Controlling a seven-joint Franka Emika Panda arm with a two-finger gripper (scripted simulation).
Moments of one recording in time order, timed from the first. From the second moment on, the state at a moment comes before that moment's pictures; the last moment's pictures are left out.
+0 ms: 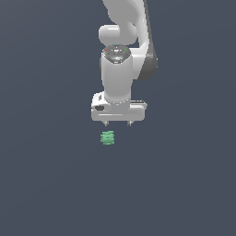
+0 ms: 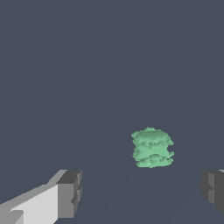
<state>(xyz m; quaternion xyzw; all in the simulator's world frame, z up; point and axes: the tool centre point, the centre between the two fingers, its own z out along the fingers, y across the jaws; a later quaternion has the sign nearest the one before) 0.006 0.001 0.194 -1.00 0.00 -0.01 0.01</state>
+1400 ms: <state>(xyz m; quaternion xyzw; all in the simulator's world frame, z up) 0.001 -0.016 0.188 -1.00 0.08 -0.01 0.00</state>
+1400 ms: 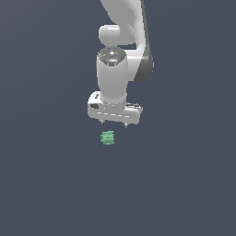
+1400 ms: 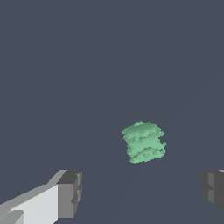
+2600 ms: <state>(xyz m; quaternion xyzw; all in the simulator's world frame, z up) -0.006 -0.034 0.137 -0.91 0.41 0.00 0.01</state>
